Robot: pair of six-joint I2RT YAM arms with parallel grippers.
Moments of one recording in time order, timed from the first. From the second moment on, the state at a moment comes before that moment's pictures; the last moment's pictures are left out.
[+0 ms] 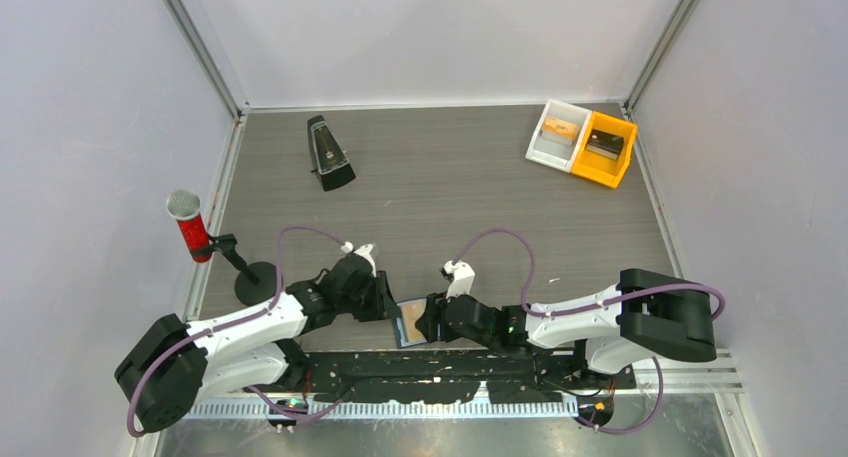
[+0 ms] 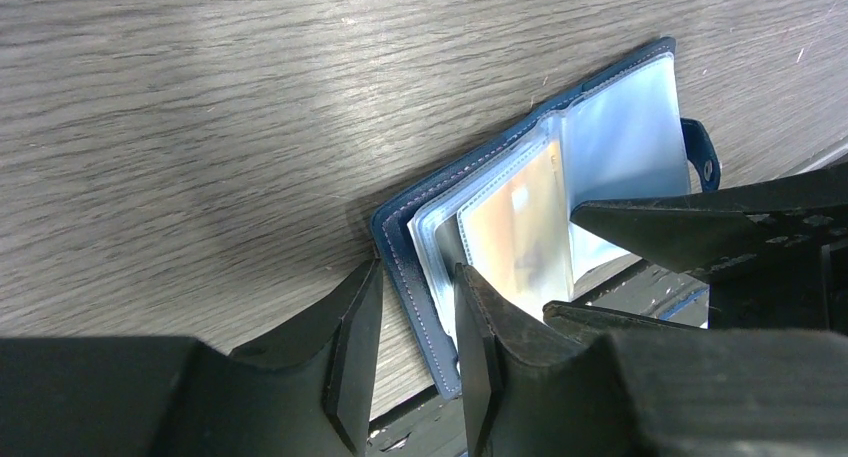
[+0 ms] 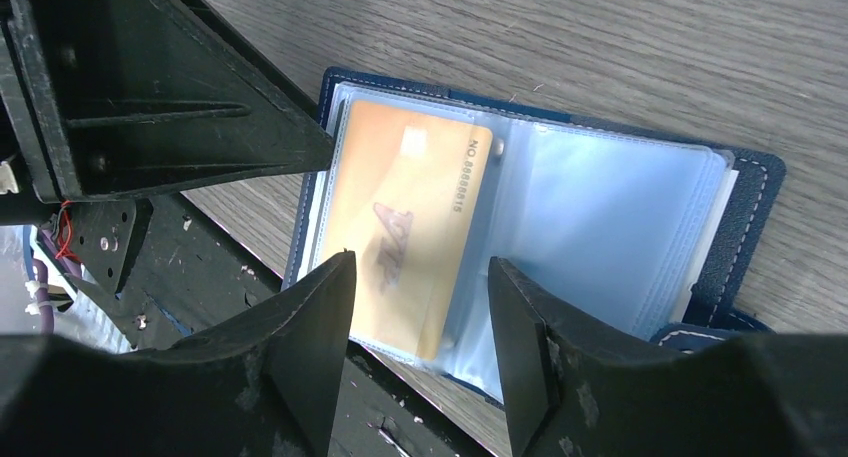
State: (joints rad) left arm -0.81 1.02 0.34 -0.18 0.11 -0.87; right arm 1.34 1.40 0.43 0.32 0.36 0.91
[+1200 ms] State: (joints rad) left arm -0.80 1.06 0.35 -0.16 0.15 -0.89; right arm 1.34 1.43 0.49 0.28 0.34 0.88
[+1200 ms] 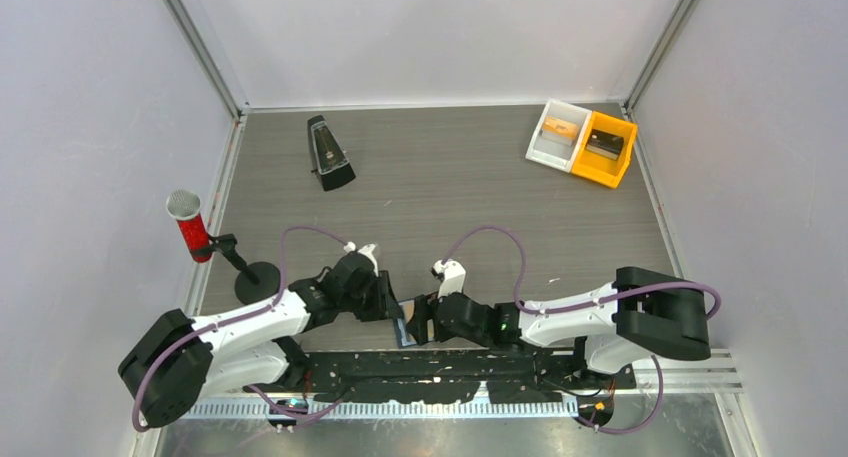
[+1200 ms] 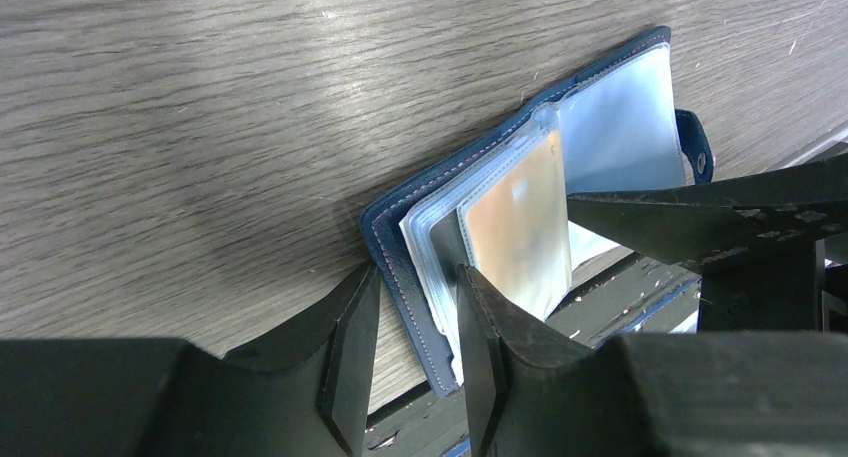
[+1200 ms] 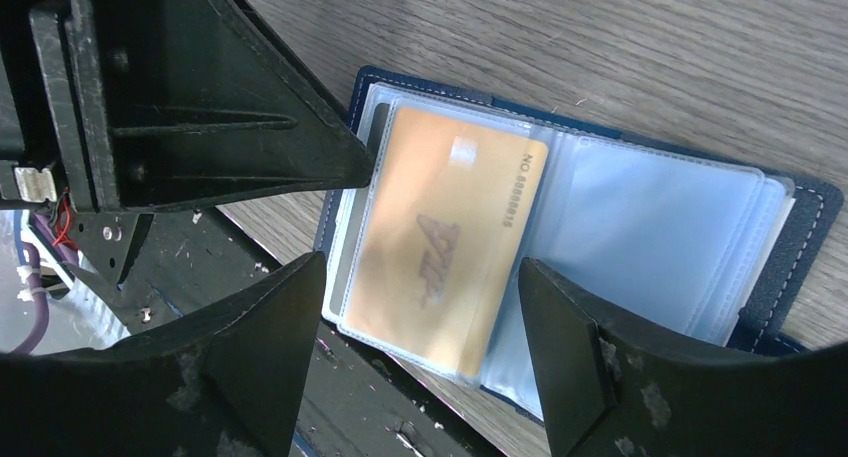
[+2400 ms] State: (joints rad) left arm -0.80 1.04 0.35 -0.13 0.20 -0.88; right arm 1.37 1.48 0.59 0.12 0.41 0.84
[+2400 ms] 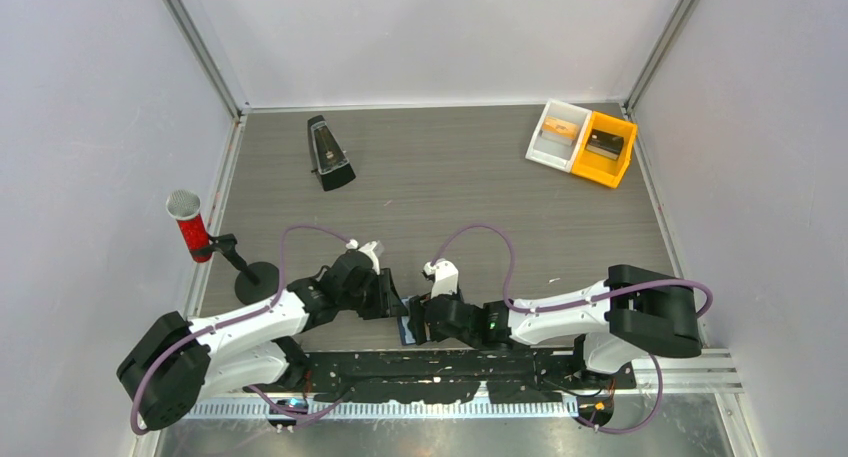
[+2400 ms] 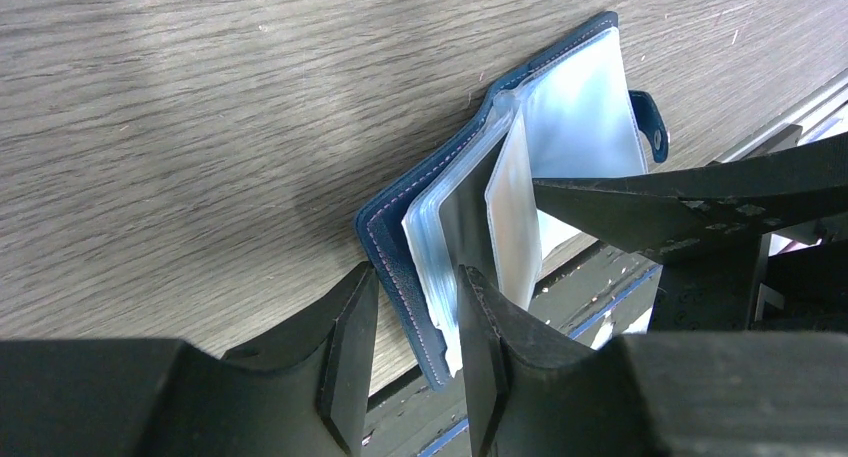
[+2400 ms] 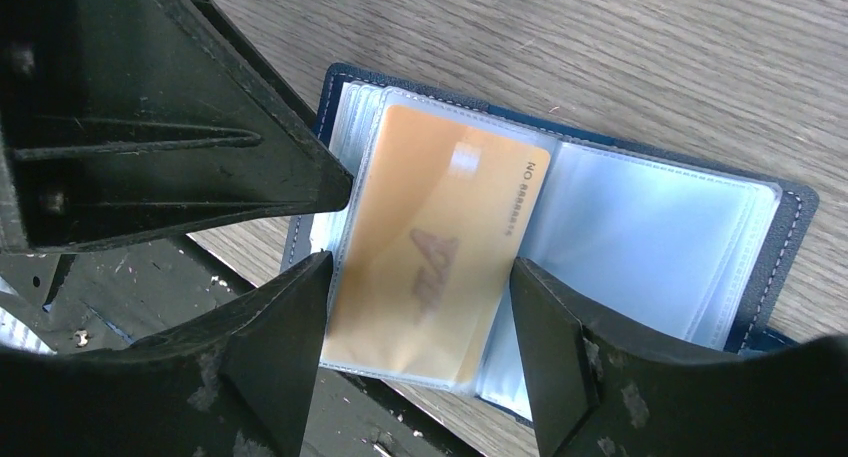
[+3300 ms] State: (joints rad) left arm -0.80 1.14 0.36 -0.09 0.20 -0.88; right arm 1.37 1.39 0.54 0.08 0.44 0.86
